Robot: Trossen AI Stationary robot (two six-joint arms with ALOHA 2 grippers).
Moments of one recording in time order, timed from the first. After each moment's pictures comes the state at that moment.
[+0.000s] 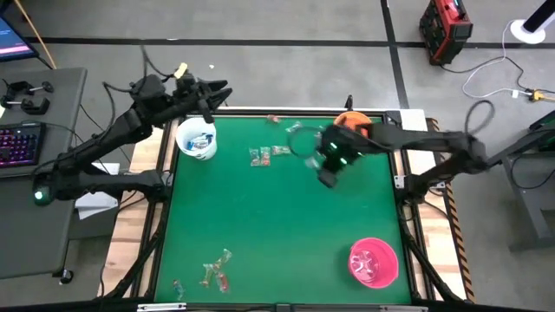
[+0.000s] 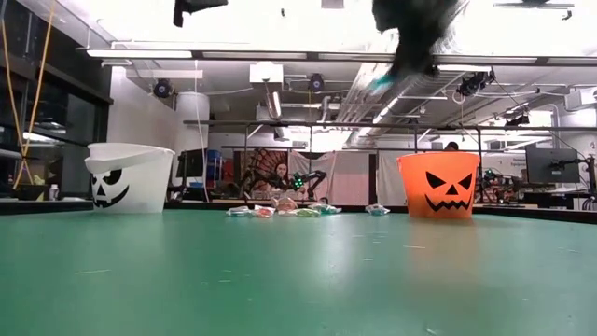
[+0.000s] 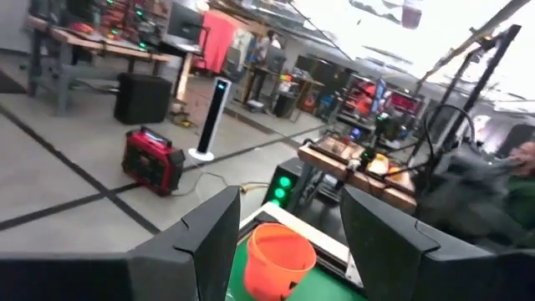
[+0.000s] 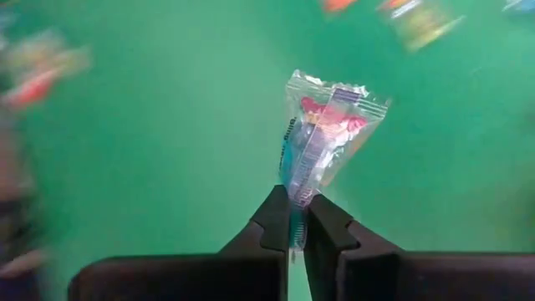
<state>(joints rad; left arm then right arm) 0.58 0.97 1.06 -0.05 0.10 -0.32 -0.11 1.39 1.29 -0.94 -0.13 0.39</state>
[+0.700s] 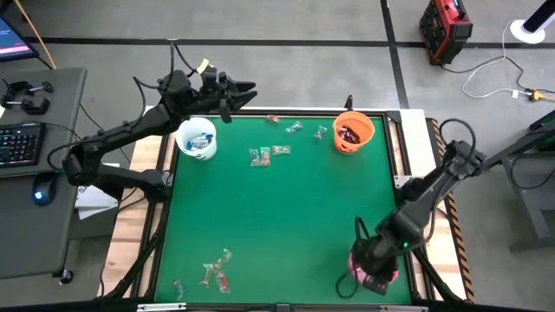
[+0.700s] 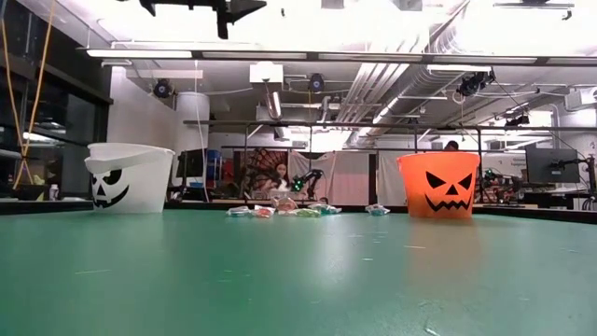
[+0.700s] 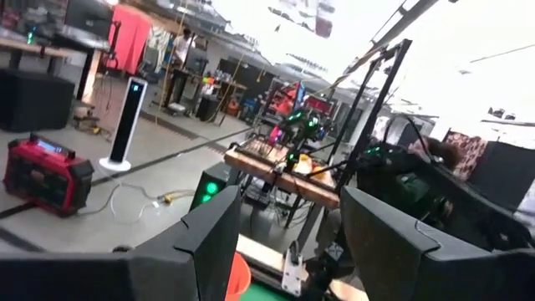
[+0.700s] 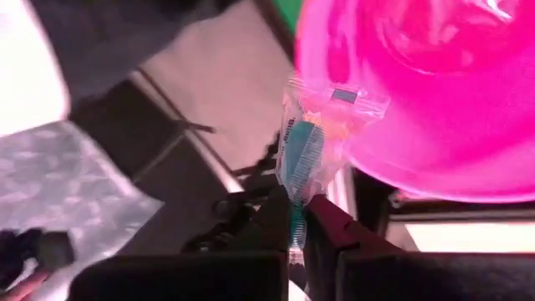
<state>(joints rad) 0.59 1.19 1.06 0.29 0.35 -0.40 0.75 1.50 1.29 -0.98 -0.54 1.40</state>
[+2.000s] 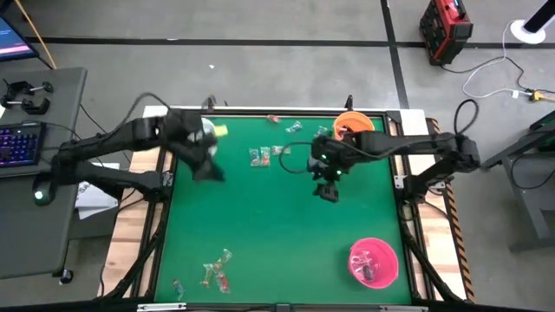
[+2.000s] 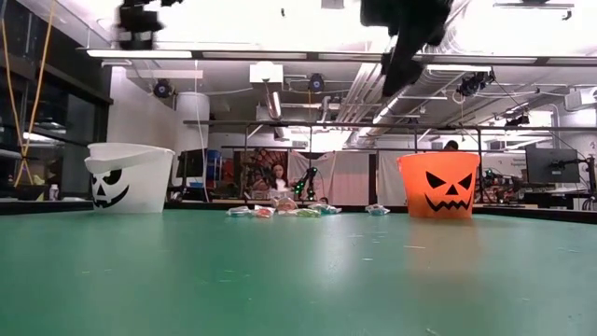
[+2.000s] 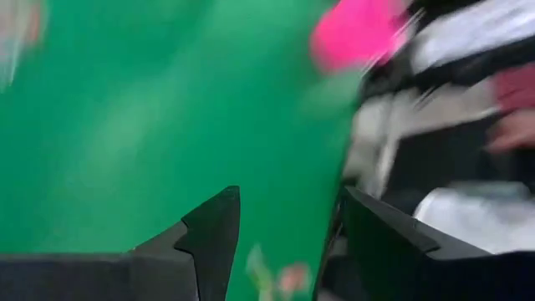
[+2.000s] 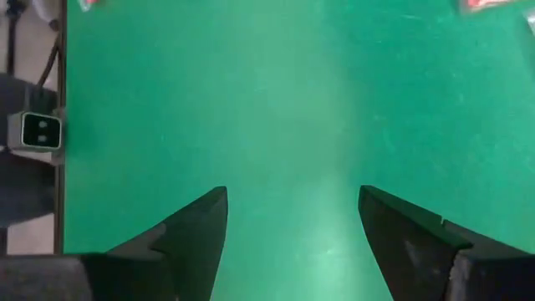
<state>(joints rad) 0.23 1.00 1.09 -0.93 0.47 -0.54 -0.07 1.49 1.29 -0.88 -0.27 0.10</state>
